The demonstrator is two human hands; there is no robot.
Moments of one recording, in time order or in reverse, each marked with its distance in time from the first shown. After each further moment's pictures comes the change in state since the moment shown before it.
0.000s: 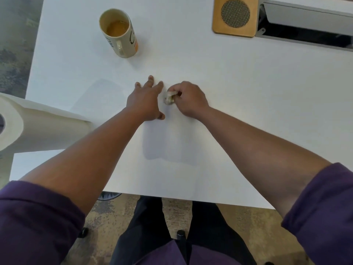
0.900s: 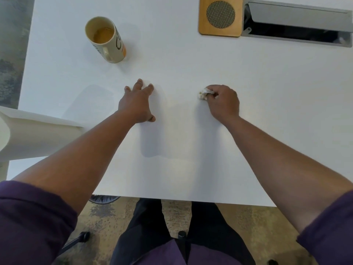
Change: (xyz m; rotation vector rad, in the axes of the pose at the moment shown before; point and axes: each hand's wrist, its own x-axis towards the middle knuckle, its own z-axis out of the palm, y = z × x) left_hand -0.004 0.013 -0.006 -0.077 -0.017 -0.078; right_hand -0.038 0.091 -0.057 0.045 0.346 0.289
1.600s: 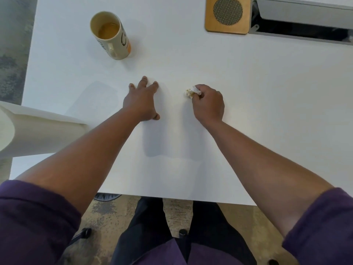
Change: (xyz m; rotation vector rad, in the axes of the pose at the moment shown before) left_hand 0.002 -0.002 0.002 0.007 0.000 0.008; right_hand -0.023 -0.041 0.044 0.056 0.001 0.041
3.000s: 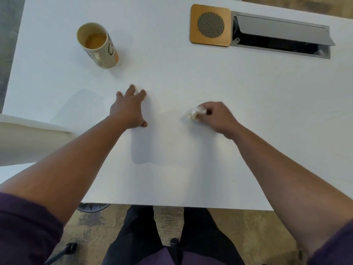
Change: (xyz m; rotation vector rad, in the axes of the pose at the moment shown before) left_hand -0.001 0.000 0.000 0.011 0.008 0.003; right_hand 0.006 0.048 -0.074 0.148 -0.407 -0.039
